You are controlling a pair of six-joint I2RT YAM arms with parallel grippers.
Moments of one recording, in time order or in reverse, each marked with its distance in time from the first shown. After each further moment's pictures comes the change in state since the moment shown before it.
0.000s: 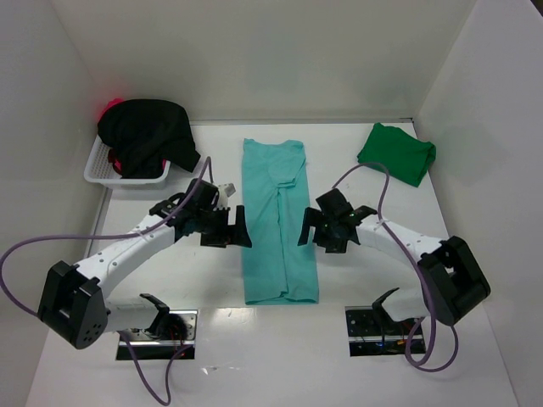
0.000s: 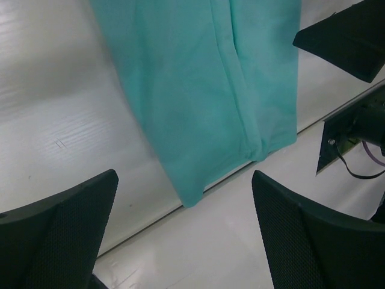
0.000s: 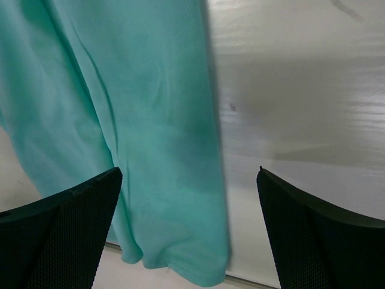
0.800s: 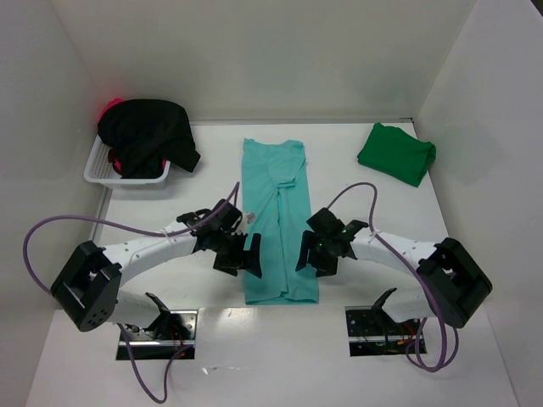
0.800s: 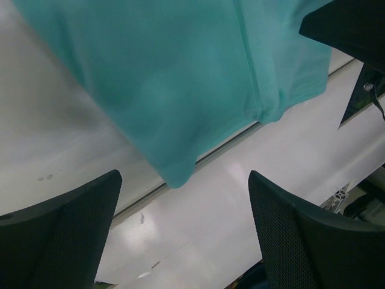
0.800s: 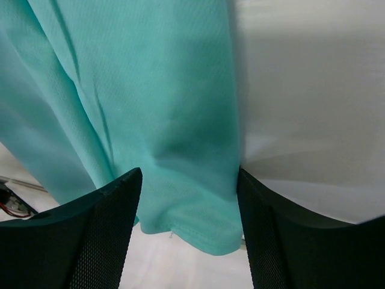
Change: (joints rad) left arm -0.194 0.117 -0.088 0.039 0.057 -0.078; right arm 0.148 -0.020 -0.103 -0.024 -0.084 0.182
